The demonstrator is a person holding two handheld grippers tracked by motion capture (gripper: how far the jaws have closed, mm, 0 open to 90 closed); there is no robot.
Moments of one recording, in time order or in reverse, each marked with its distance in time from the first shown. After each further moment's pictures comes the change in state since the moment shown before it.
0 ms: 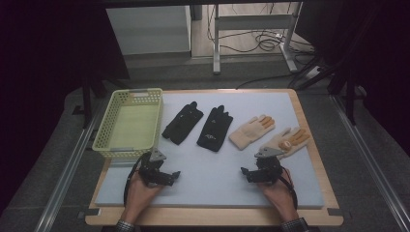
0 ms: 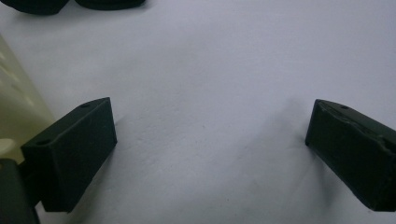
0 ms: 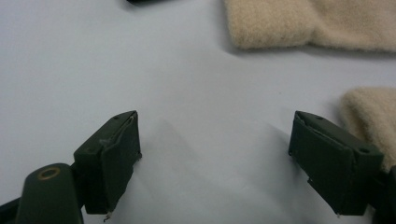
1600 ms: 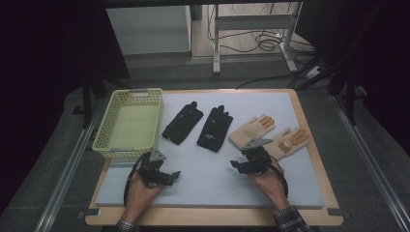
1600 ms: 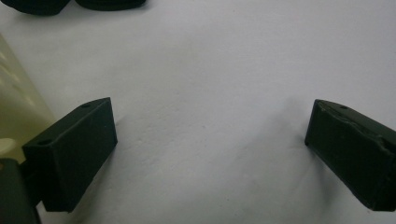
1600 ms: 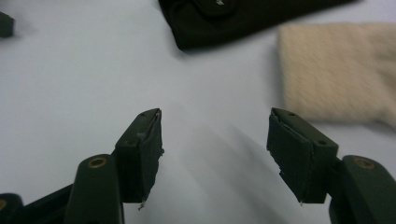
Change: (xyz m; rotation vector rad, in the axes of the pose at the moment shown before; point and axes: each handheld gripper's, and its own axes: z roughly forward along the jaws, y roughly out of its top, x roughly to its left) left arm 0.000 0.000 0.000 -0.003 0.000 -0.001; right arm 0.011 0.042 0.016 0.006 0.151 -0.053
